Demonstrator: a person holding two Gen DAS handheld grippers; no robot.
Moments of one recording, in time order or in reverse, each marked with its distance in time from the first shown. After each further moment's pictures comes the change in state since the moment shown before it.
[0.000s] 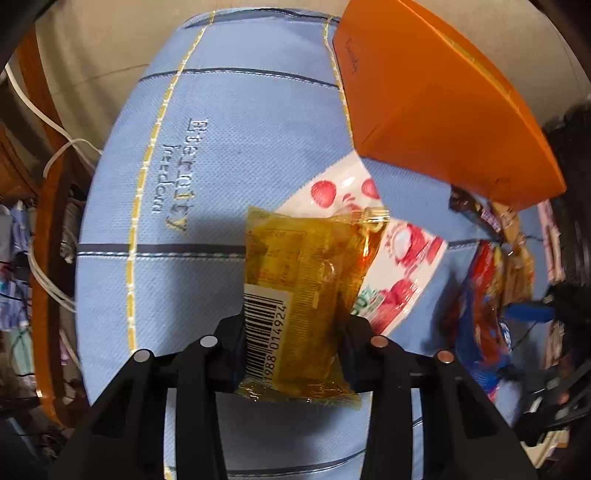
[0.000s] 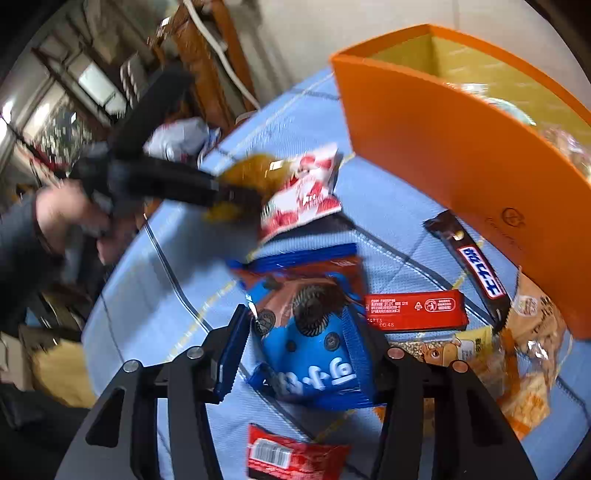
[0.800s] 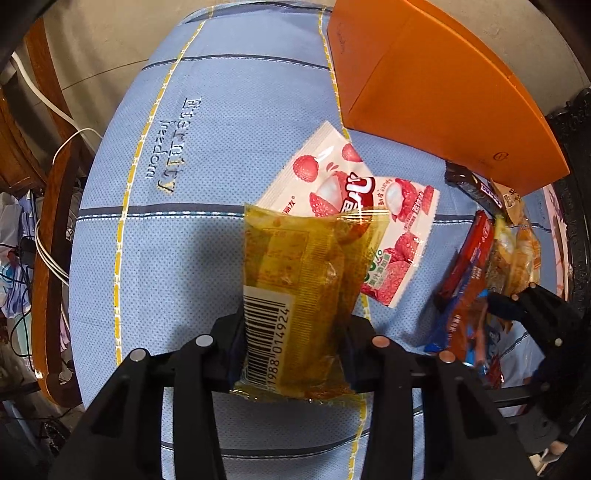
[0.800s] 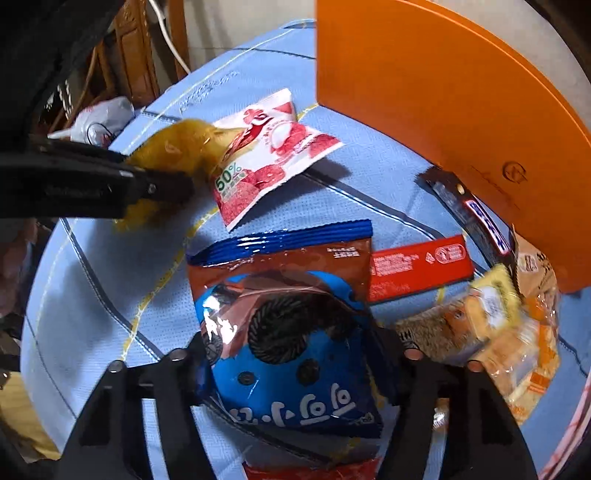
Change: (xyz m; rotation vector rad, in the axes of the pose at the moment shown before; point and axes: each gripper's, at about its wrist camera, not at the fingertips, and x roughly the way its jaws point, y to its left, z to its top) left arm 0.005 -0.018 -0.021 -0.012 0.003 0.028; right arm 0.078 0.021 -0.008 0.083 0.091 -0.275
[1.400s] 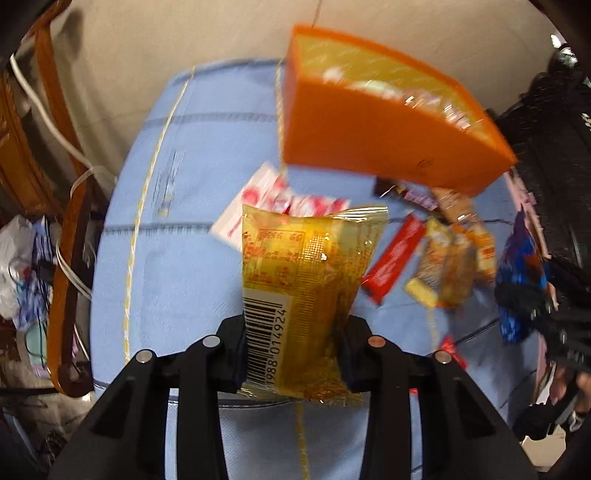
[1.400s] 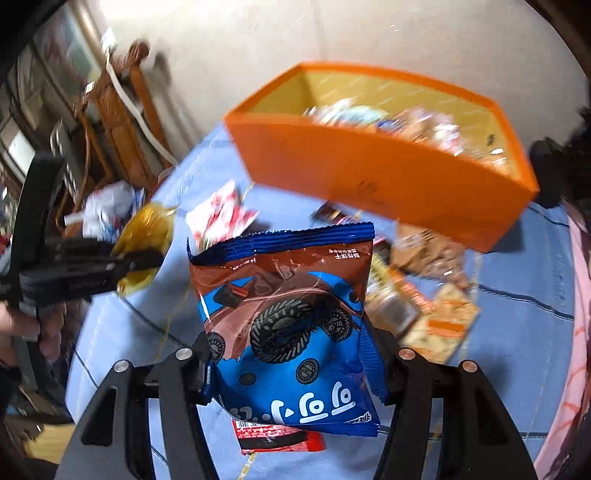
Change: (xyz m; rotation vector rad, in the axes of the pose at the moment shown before) left arm -0.083 -0.065 -0.034 0.067 -0.173 -0.001; right arm -0.123 -0.075 -0.037 0.205 -0.254 0.011
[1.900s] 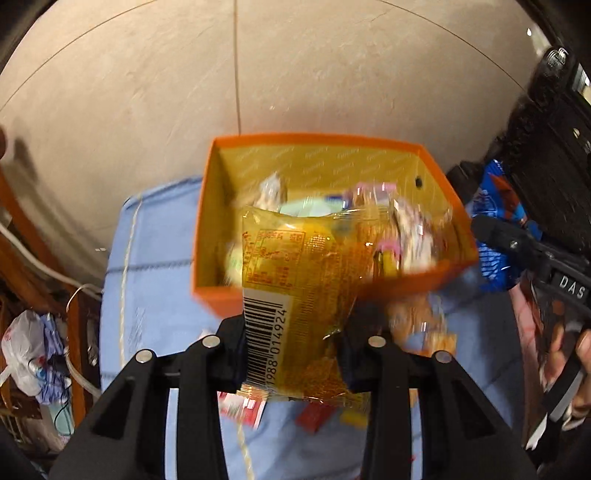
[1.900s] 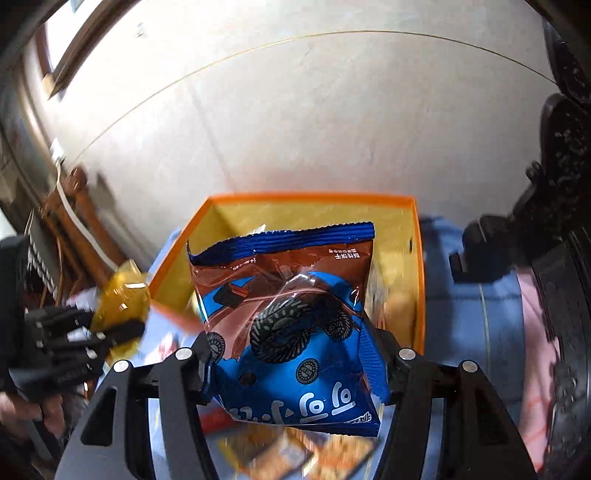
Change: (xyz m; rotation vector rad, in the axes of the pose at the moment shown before) left arm -0.008 -0.086 0.142 0.108 -0.124 0.033; right arm -0.018 -0.101 0.133 0.143 -0.217 -0.073
